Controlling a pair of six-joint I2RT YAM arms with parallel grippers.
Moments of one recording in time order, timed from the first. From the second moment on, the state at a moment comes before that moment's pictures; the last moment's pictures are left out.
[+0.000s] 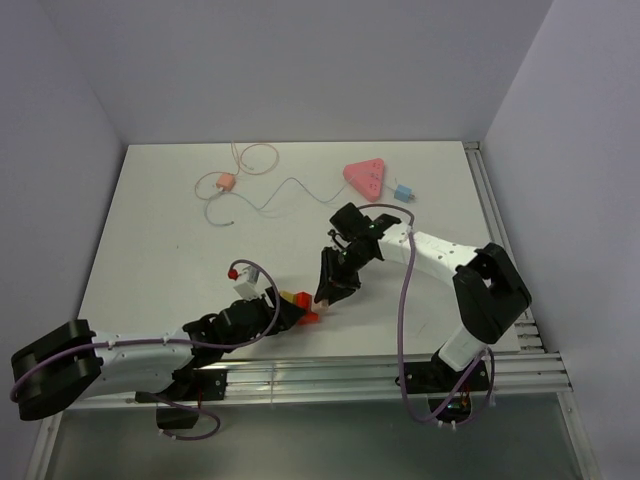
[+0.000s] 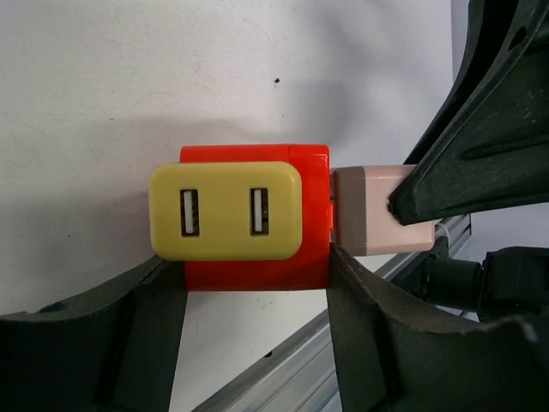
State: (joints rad) left arm -1.10 1.04 0.14 0.45 -0.28 -1.14; right arm 0.68 1.60 1.06 -0.72 -0.55 0.78
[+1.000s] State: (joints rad) left arm -1.10 0.99 0.18 0.30 -0.30 -1.17; right arm 0.77 1.69 1.16 -0.69 -0.35 0.76
